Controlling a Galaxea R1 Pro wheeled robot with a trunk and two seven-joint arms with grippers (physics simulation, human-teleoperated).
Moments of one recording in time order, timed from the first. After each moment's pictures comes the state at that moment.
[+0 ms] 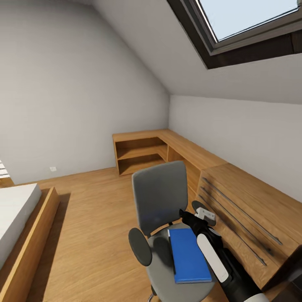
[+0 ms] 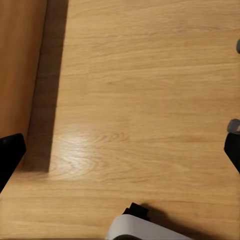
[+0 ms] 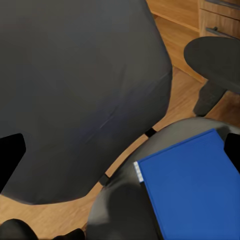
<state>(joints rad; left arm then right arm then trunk) 0.29 -0.06 -0.13 -1.14 0.18 0.03 0.54 -0.43 -0.04 0.28 -1.21 -0.71 0.29 -0.44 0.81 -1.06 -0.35</state>
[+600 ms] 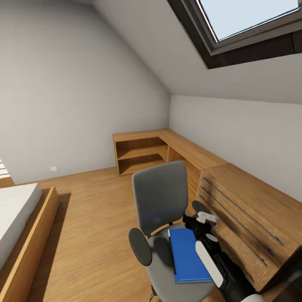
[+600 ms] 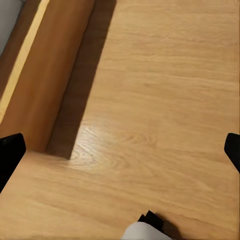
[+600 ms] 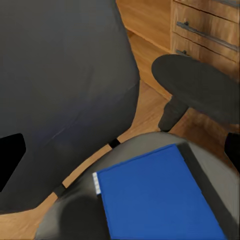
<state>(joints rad) 0.29 -0.05 0.04 -1.17 0.26 0.03 0.53 -0.43 -0.03 0.29 -1.09 -0.52 0.20 -0.44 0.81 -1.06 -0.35</state>
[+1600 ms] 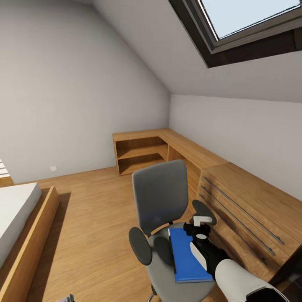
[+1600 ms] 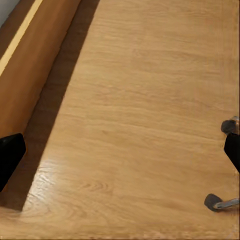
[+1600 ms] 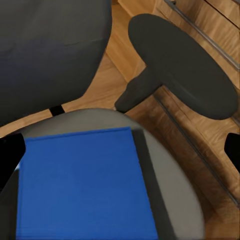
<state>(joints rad) 0.29 -0.05 0.04 -1.44 0.27 0.11 0.45 -0.71 0.05 0.27 -0.34 -0.21 -0.02 -0.35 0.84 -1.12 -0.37</state>
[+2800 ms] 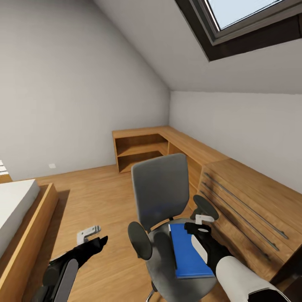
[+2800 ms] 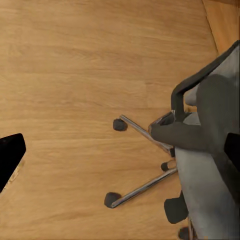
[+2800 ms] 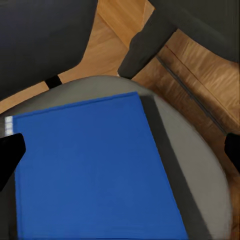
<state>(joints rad) -0.15 -0.06 0.10 -1.52 0.36 0.74 0.19 -0.71 0.04 0.19 -0.41 -0.27 0.14 -0.34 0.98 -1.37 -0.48</state>
